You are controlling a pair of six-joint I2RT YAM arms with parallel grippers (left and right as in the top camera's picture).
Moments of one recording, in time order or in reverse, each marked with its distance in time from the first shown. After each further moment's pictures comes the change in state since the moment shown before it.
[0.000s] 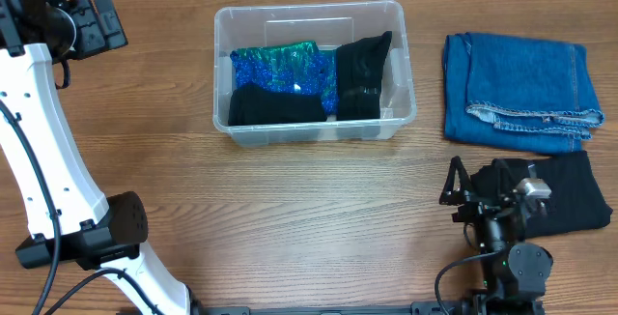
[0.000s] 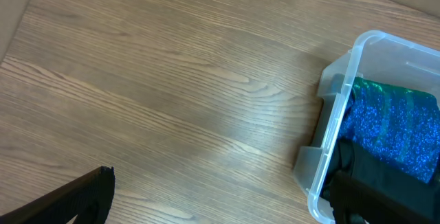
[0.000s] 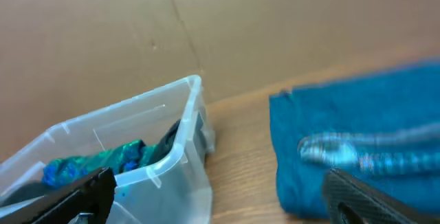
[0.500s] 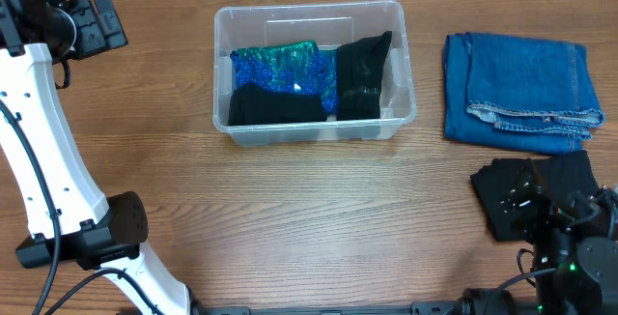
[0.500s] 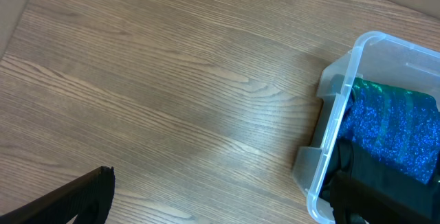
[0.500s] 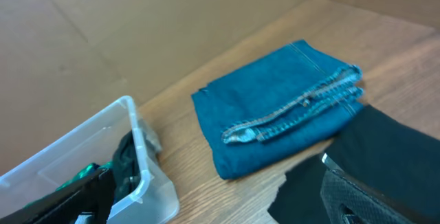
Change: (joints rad) left arm 0.000 0.000 -0.001 0.000 0.000 -0.007; right arm 0.000 0.349 0.820 -0.811 0.308 0.097
